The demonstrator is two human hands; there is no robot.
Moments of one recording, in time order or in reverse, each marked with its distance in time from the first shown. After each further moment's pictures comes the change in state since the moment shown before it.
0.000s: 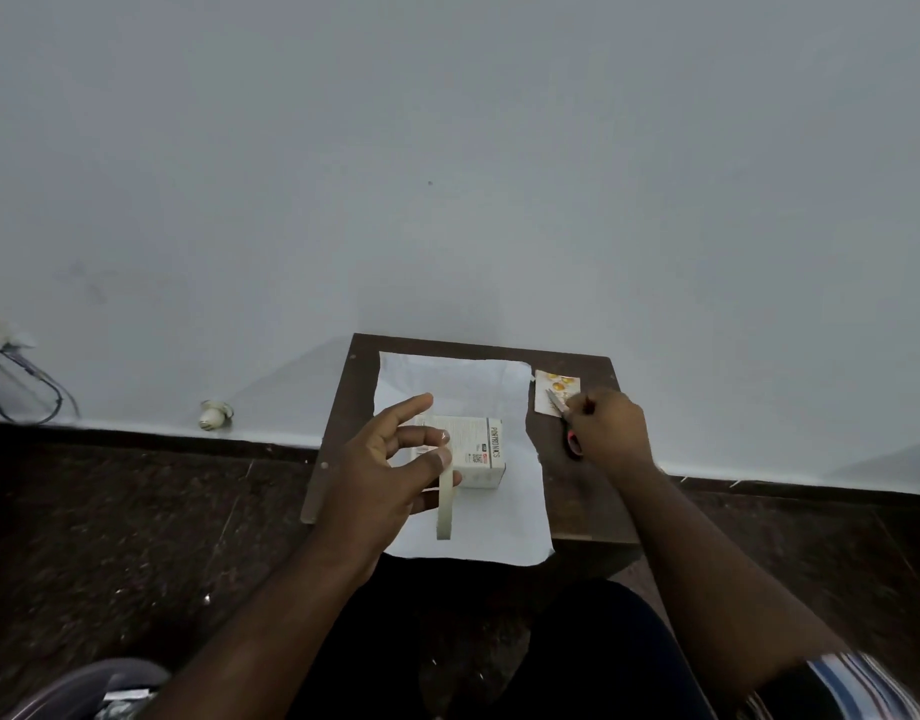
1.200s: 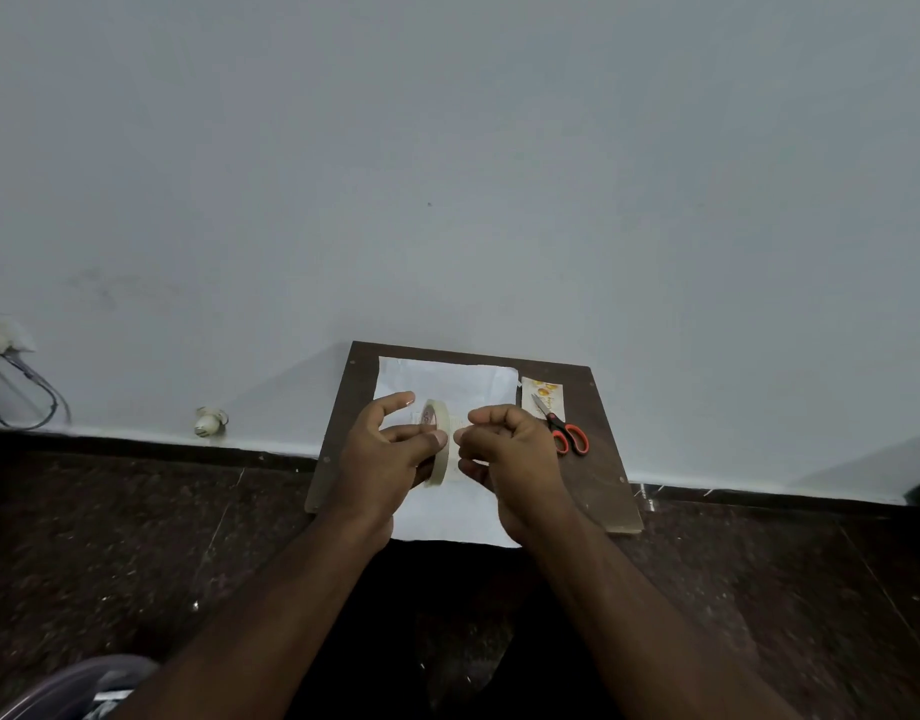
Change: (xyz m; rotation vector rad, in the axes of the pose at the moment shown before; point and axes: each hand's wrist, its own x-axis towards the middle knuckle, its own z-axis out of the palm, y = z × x) left_hand 0.000 -0.003 0.000 -0.017 0.148 -0.049; right_hand -0.128 -0.102 0.008 1.030 -0.255 0.140
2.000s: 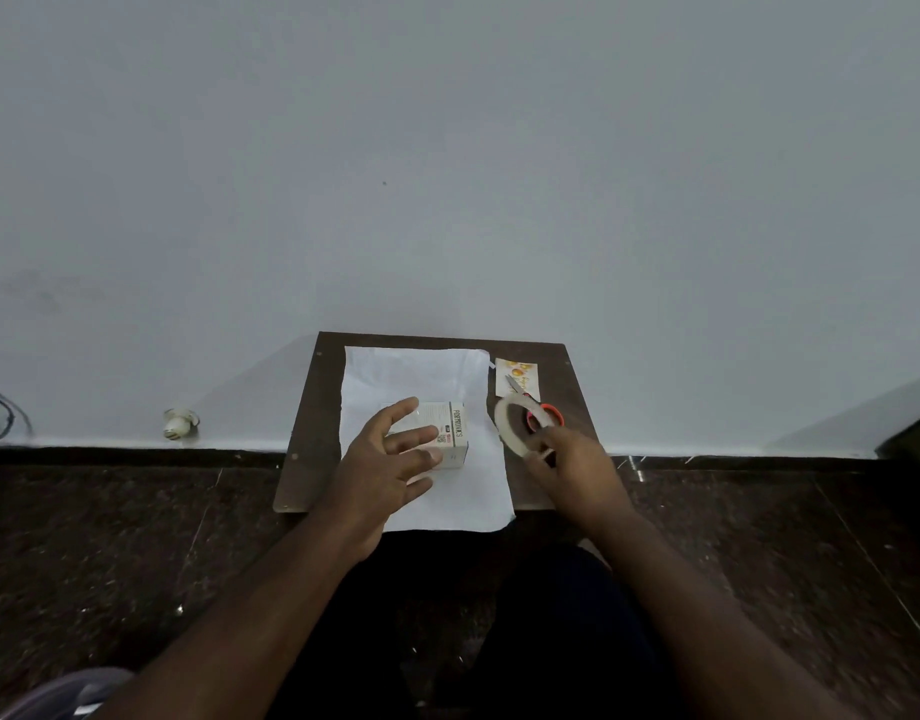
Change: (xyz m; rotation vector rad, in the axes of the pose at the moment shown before) left_hand -0.002 -0.013 0.017 -0.057 -0.243 -0.192; right_hand 0.033 0.039 -0.125 -1.161 0.076 -0.315
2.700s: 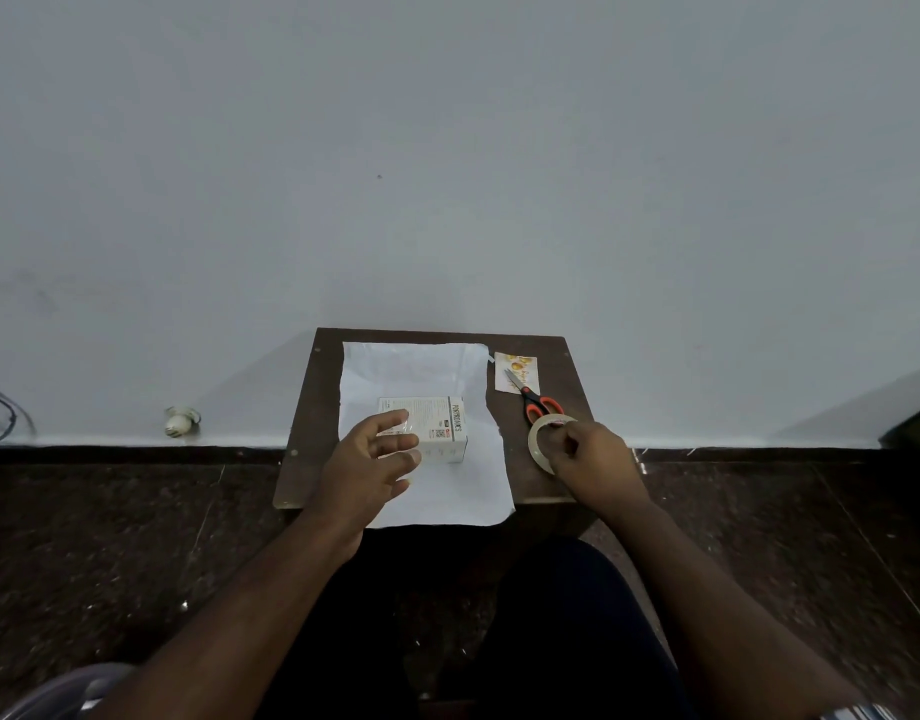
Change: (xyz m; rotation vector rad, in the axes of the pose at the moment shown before) left_hand 0.012 -0.016 -0.018 0.217 0.097 0.025; right_hand 0.013 0.034 0.002 -0.009 0.026 0.115
